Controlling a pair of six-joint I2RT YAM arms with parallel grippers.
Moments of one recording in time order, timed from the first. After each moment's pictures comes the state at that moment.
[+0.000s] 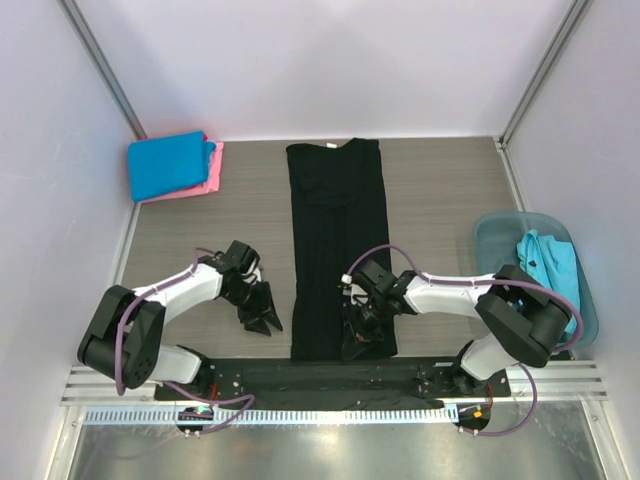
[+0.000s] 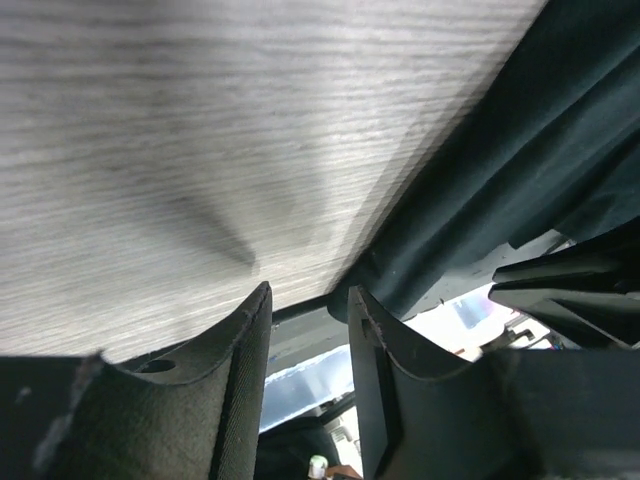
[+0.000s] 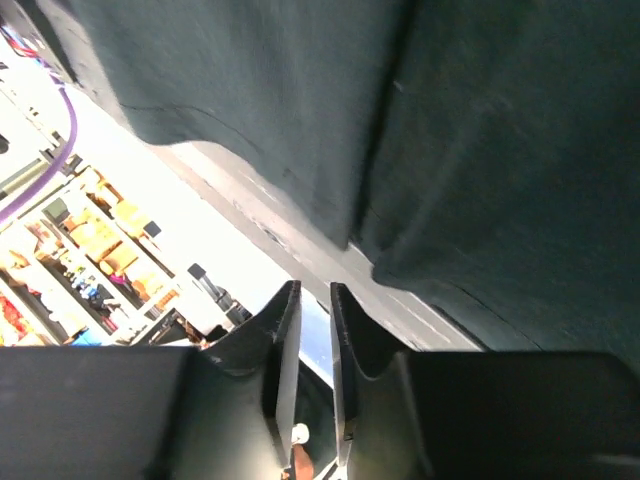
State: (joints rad) left arm -0.42 1.37 0.61 -0.64 0.49 -0.72; right arm 0.86 1.51 0.63 -0.32 -0.68 0.78
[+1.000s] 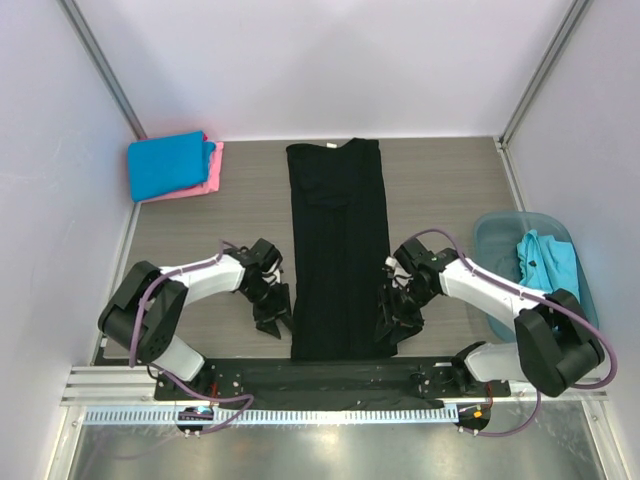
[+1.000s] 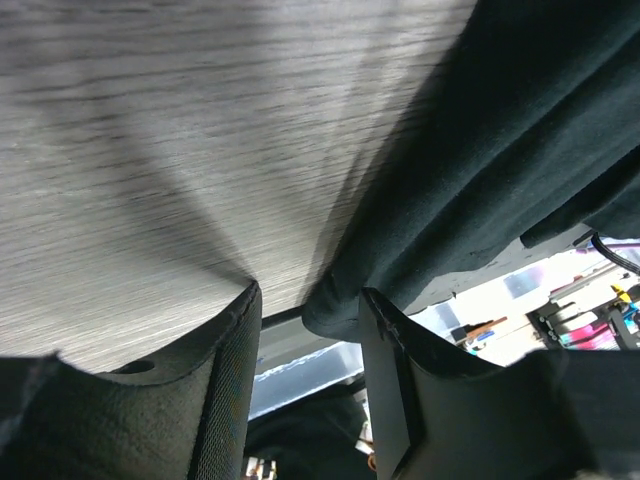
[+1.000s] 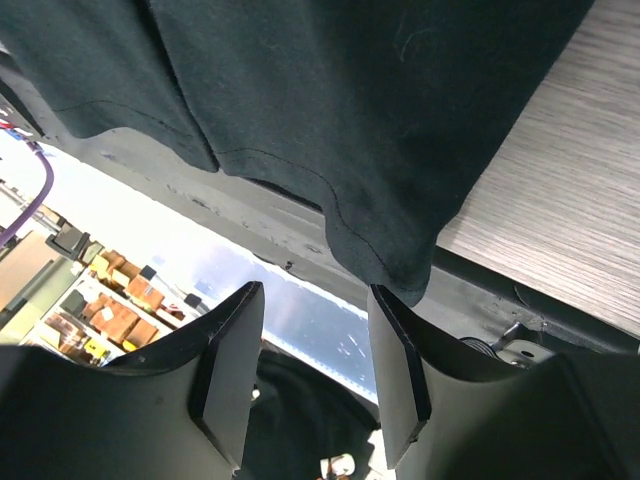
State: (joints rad) left arm -0.56 1.54 0.72 -0.64 0.48 -0.73; right arm 0.52 1.31 0.68 -0.84 -0.56 0.54
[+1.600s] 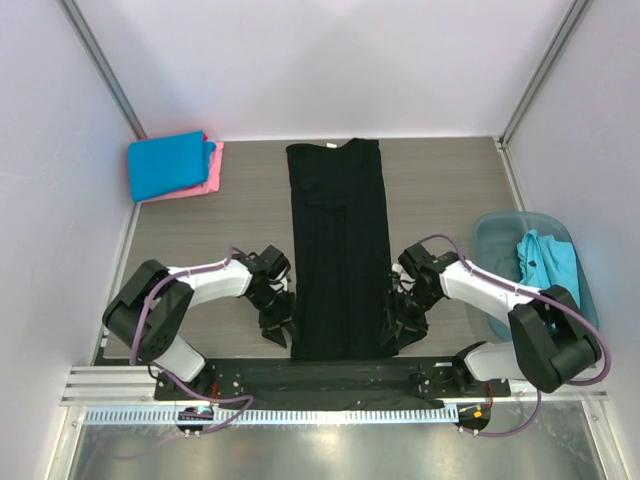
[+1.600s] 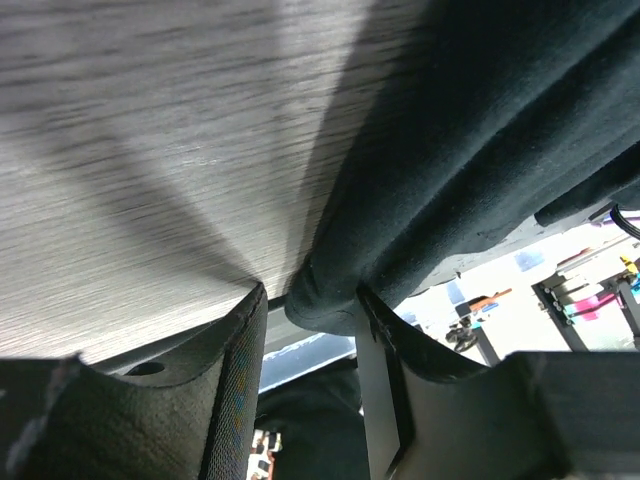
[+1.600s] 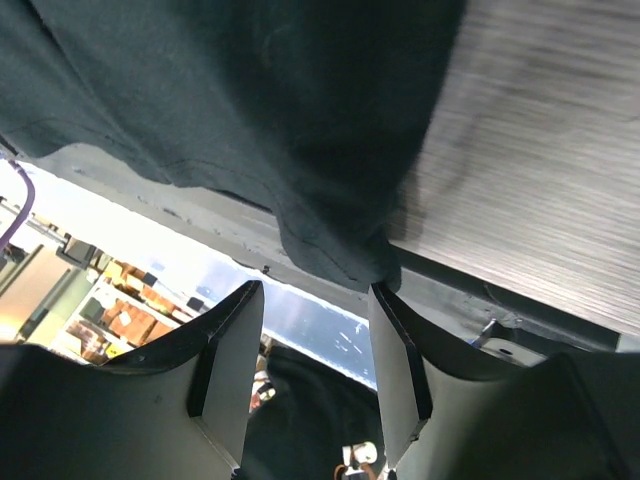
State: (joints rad) left arm -0.65 1.56 0.70 -0.63 0.53 -0.78; right arm 0.49 1.33 0.63 -0.83 -0.55 0.54
